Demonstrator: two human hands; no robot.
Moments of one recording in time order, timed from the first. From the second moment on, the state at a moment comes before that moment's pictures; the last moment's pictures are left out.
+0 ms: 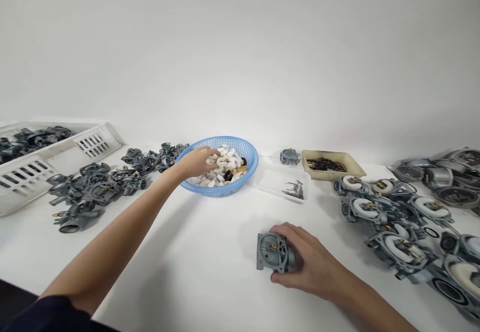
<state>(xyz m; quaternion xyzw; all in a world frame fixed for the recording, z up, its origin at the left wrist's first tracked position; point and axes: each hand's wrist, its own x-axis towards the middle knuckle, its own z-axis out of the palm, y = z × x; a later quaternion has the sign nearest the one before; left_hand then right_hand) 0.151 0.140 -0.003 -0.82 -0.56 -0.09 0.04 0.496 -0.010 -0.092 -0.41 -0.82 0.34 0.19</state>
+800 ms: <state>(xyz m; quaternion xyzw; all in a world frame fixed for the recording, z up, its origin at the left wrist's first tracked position) 0.259 -0.012 -0.034 -0.67 -0.35 -0.32 -0.56 0.503 -0.015 -0.093 -0.31 -0.82 0.17 0.45</state>
